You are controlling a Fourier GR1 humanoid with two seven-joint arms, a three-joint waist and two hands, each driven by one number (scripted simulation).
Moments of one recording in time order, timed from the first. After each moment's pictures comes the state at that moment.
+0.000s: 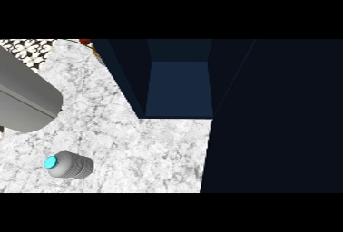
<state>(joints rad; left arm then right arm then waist) 0.41 0.63 0.45 -1.90 1.15 -0.84 0.10 0.21 -0.09 0.27 -2.45 -0.01 0.06 0.24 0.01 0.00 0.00</state>
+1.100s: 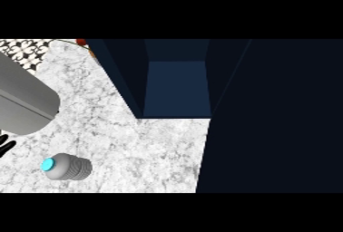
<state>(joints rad) 0.20 0.42 0.47 -1.70 0.76 -0.96 0.18 0.15 -0.07 0.45 -2.48 0.06 -0.05 0.36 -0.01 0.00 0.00</state>
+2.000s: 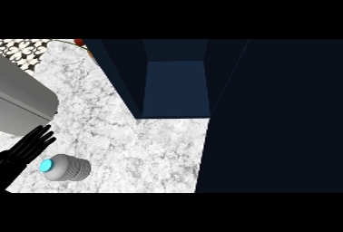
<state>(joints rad) 0.01 0.33 0.47 -1.20 0.07 -0.99 -0.20 0.15 -0.11 0.50 -2.48 0.07 -0.11 0.35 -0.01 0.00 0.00</state>
